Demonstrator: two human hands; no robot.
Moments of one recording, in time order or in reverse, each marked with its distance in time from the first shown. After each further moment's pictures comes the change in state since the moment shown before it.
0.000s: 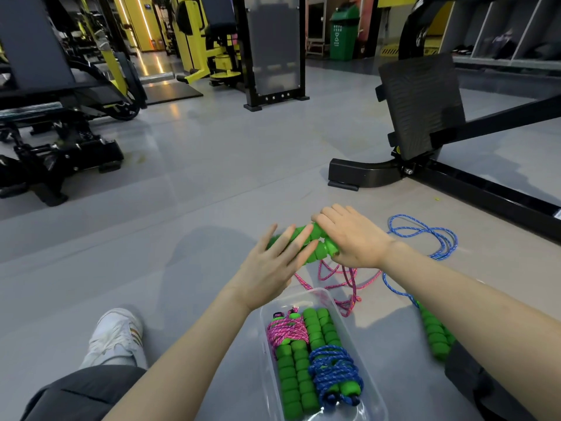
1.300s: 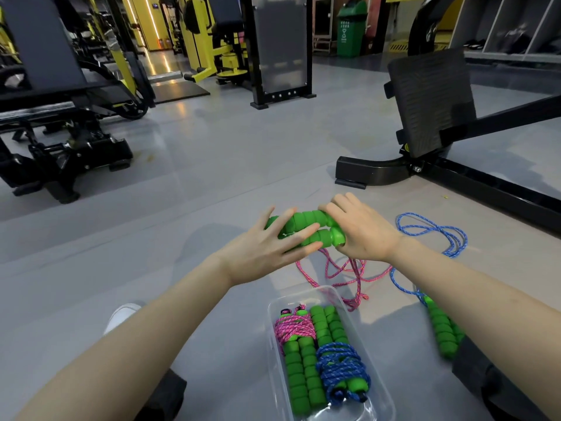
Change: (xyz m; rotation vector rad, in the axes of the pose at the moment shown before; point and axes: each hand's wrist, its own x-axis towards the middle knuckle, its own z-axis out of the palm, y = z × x) left_hand -0.002 -0.049 -0.016 0.139 0.160 0.273; right_hand 0.006 -0.005 -0.016 0.212 0.029 0.112
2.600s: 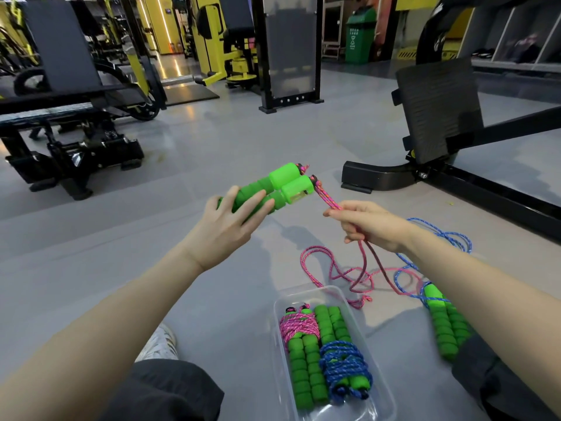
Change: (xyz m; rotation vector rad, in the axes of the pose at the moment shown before) left_hand -0.048 -0.038 -0.012 0.148 0.075 -0.333; right_hand 0.009 -0.004 -0.020 1.369 -0.220 0.703
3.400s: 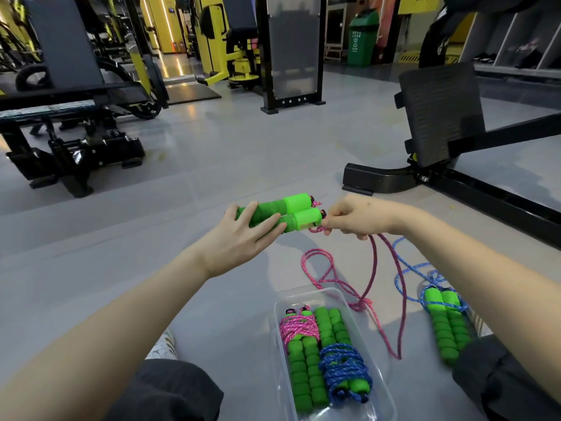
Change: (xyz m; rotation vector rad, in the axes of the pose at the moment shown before) left_hand 0.002 0.010 -0.011 0.018 -0.172 0.255; right_hand -0.012 -0.052 0.021 -0.845 -0.109 -0.013
